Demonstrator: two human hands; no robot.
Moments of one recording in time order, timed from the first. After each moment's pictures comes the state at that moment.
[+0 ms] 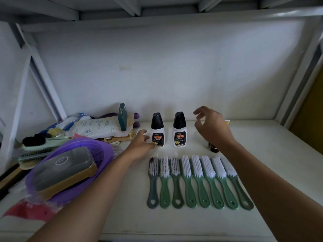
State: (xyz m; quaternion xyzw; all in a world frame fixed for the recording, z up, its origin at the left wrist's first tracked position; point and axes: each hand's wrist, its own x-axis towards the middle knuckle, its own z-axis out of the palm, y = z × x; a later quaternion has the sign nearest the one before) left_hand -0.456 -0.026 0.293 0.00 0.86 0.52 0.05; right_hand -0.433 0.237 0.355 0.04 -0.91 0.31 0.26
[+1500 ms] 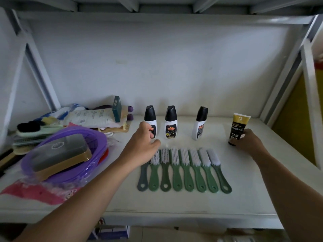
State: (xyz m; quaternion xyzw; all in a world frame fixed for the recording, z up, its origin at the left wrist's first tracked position) left_hand -0.356 0.011 0.331 0.10 0.92 0.37 -0.08; right_hand -0.399 0.395 0.293 -0.25 -0.89 0.36 0.10
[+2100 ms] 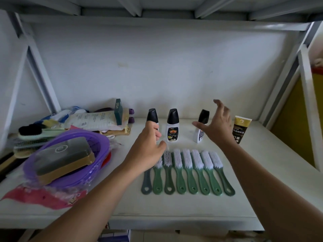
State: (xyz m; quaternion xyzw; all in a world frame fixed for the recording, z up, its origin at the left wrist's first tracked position) left_hand -0.347 0.013 0.337 0.16 0.89 0.40 -0.14; right_hand -0.409 0.270 0.346 -0.06 -0.91 0.30 0.28
